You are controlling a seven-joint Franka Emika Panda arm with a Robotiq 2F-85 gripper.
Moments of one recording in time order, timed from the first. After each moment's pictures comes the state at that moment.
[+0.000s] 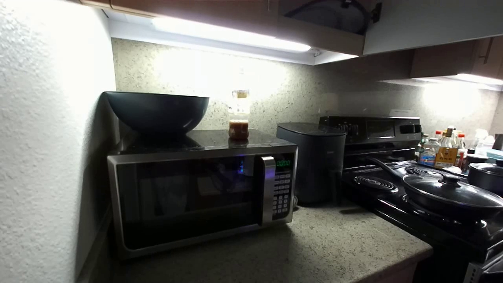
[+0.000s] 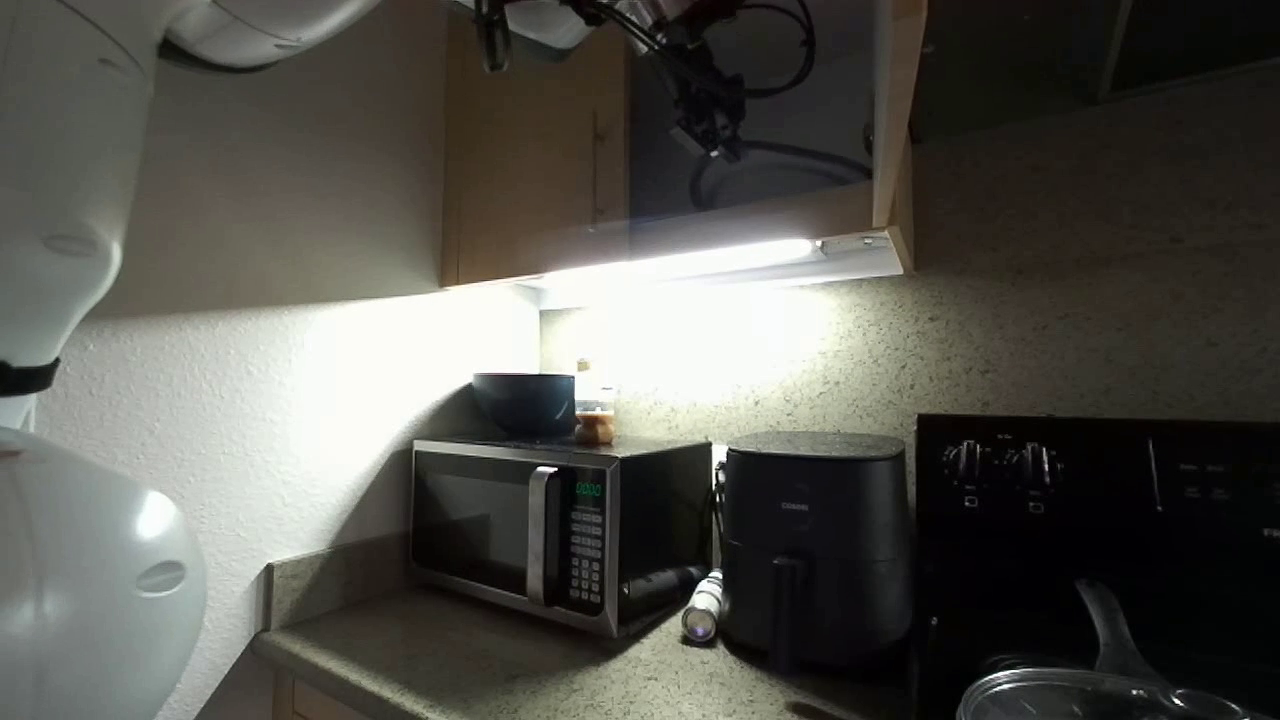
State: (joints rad) arm 0.12 0.07 -0.17 -1.07 -0.33 1.85 -0.92
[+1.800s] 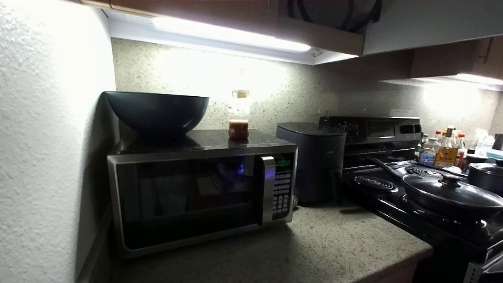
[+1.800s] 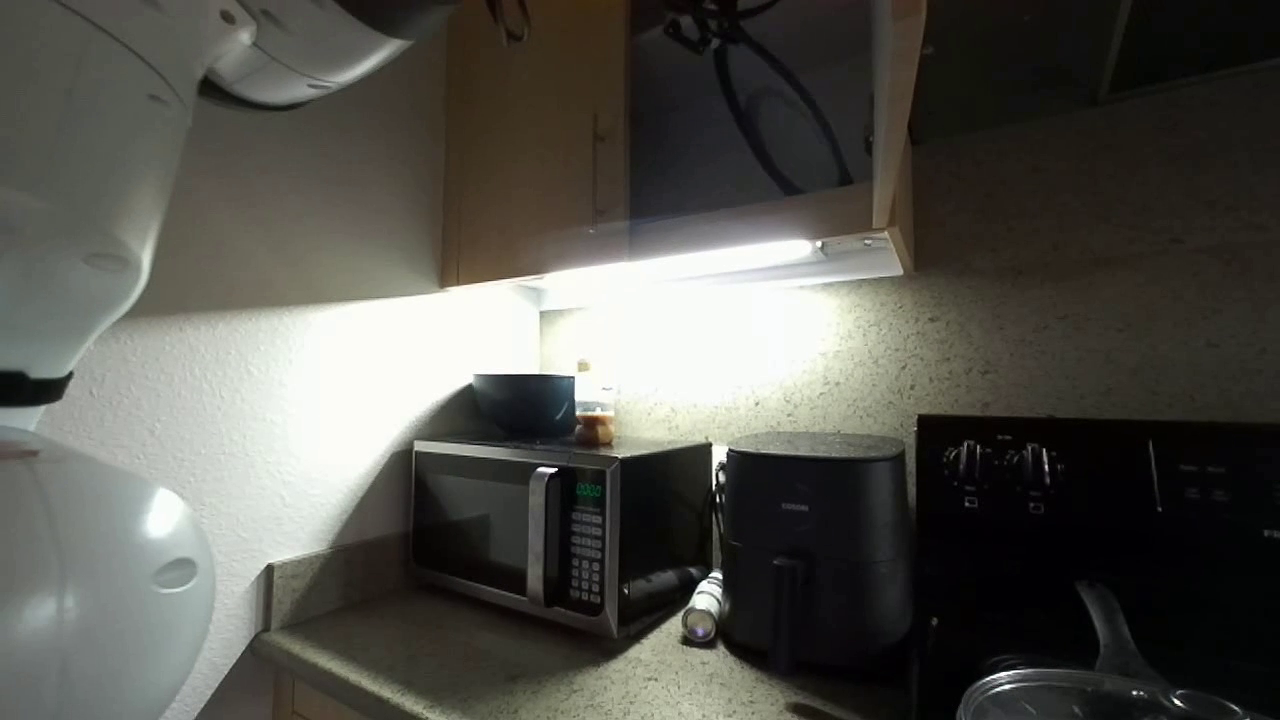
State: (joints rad) arm 0.15 0.15 -0.22 -0.73 -0.42 1.93 -0.36
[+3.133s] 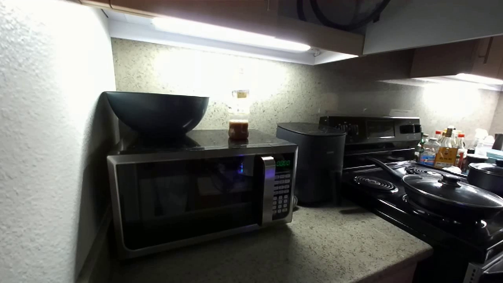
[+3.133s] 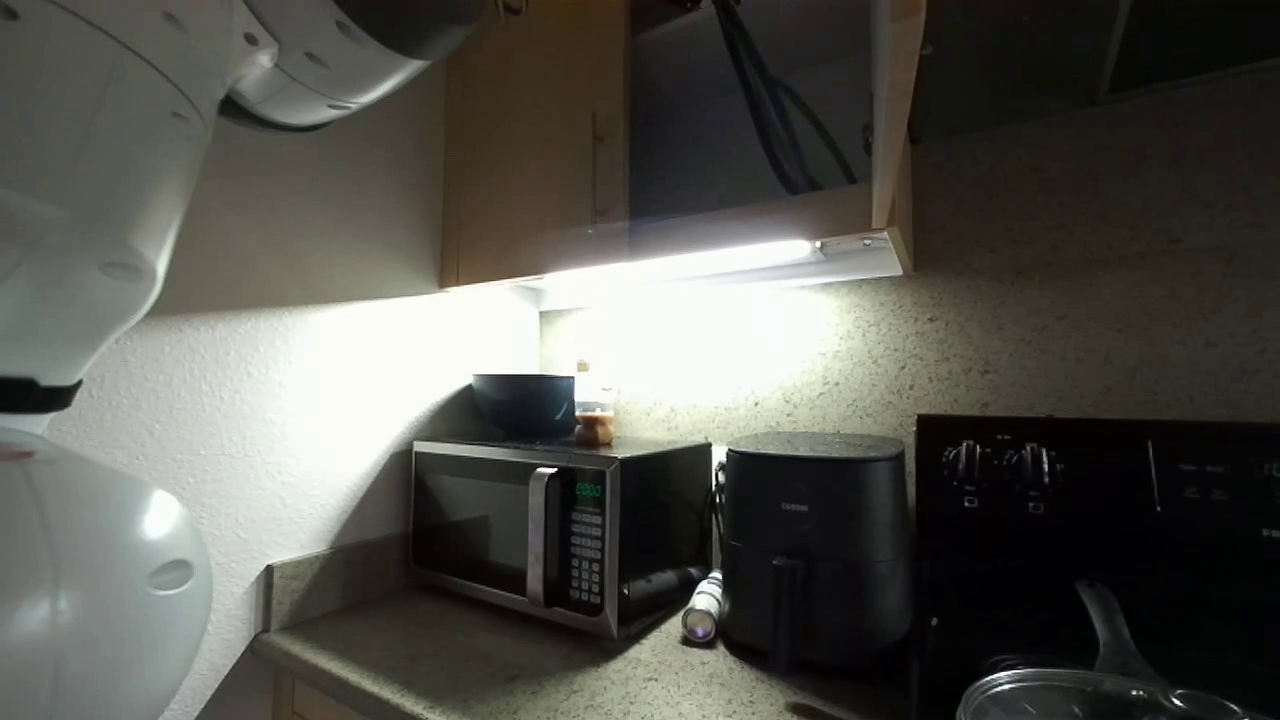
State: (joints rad) arm 0.14 0.20 -0.24 -0.52 -0.35 1.72 -0.25
